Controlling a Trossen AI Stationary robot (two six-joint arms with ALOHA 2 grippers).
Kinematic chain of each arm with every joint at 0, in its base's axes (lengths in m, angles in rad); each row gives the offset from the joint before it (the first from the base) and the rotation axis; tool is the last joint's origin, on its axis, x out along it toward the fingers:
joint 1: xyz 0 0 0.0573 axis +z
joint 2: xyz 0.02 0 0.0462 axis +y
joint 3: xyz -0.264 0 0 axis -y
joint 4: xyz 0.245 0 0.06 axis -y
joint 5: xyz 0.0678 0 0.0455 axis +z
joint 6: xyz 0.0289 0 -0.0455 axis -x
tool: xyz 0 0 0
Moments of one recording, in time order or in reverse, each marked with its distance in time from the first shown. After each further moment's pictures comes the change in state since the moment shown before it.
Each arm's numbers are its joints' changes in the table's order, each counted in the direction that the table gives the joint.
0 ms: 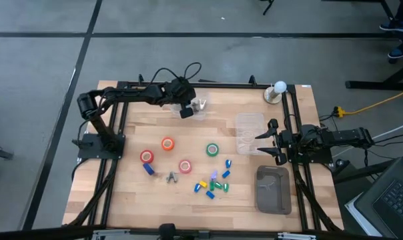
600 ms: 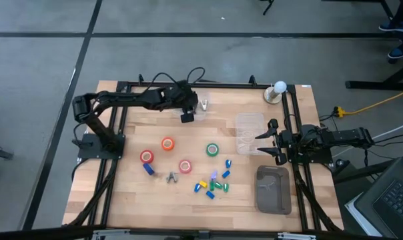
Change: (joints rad) left arm -0.118 -0.078 0.000 -0.001 0.037 -0.062; right arm 0.000 0.000 0.000 0.000 0.000 0.000
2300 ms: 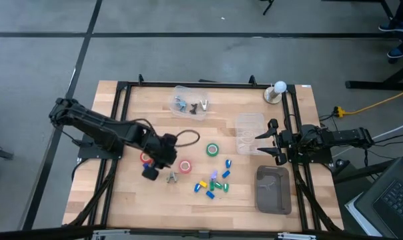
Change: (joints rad) left arm -0.661 -0.272 -0.014 -0.572 -0.304 0.297; right arm 0.000 0.000 0.000 0.000 0.000 0.000
